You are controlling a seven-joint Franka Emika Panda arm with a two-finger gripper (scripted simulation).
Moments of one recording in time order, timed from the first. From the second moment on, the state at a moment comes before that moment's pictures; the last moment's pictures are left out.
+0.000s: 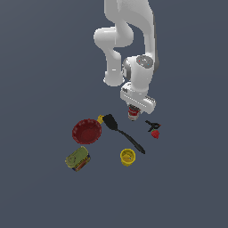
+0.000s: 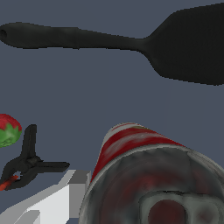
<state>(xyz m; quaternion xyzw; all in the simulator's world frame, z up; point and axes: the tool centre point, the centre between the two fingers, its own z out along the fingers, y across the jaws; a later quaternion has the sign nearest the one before) -0.142 0.121 0.098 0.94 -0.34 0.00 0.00</state>
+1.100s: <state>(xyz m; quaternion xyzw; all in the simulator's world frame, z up) -0.130 0.017 0.254 0.94 -0.34 0.00 0.00</state>
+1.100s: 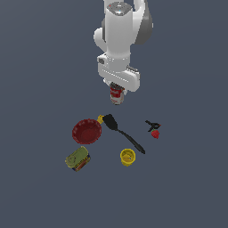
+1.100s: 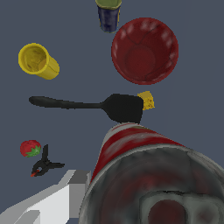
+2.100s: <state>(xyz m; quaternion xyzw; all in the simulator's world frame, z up) -0.113 -0.085 0.402 0.94 -0.34 0.00 0.00</state>
